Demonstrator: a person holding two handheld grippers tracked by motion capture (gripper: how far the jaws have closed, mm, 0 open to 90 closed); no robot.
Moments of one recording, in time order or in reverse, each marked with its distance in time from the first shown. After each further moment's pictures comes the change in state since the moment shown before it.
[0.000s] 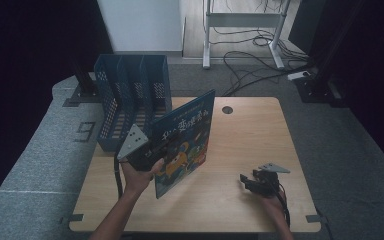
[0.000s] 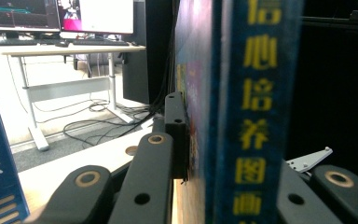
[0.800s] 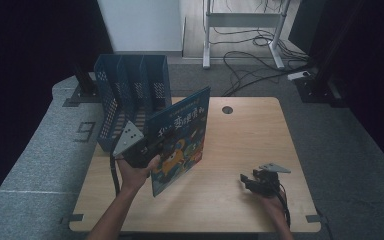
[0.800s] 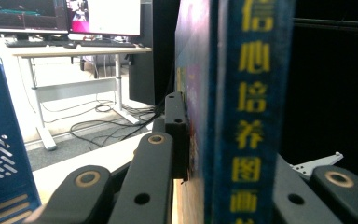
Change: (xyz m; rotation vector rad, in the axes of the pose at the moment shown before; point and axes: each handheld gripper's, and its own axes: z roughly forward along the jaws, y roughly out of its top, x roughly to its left) left arm 0.009 0.006 -0.005 -0.009 0.027 -0.006; right arm -0.001 0.000 0.000 -0.001 0.003 0.010
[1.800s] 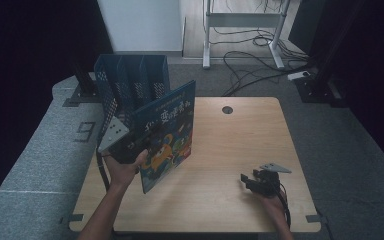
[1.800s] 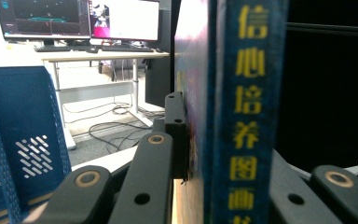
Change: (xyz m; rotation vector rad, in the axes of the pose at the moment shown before) left arm 0.020 0.011 -0.018 -0.012 0.065 -0.006; right arm -0.001 0.000 0.000 -0.004 0.002 0.012
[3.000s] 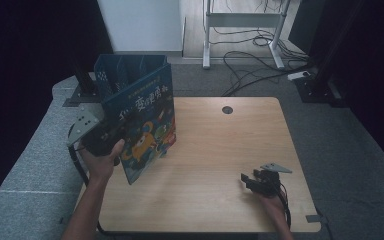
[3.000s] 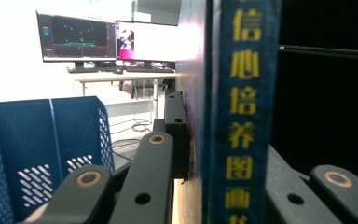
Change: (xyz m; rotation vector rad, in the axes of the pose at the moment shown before) left arm 0.032 0.028 -0.032 -0.081 0.079 0.005; right arm -0.001 0.000 0.000 -0.003 0.003 0.015
